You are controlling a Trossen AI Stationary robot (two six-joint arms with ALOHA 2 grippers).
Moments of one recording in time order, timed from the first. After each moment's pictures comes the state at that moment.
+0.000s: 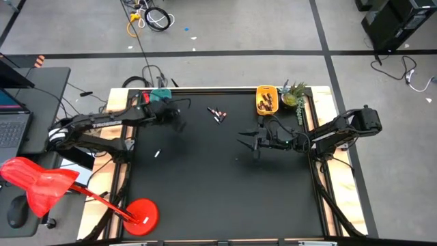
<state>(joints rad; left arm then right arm) 0.44 1.16 0.71 -0.47 -0.30 -0.40 -0.02 1.42 0.31 1.03 0.18 -0.01</state>
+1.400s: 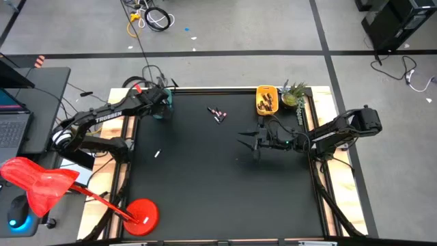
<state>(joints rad) 0.73 1.21 0.73 -0.62 -0.41 -0.32 -0.02 1.42 0.31 1.04 0.18 -0.02</state>
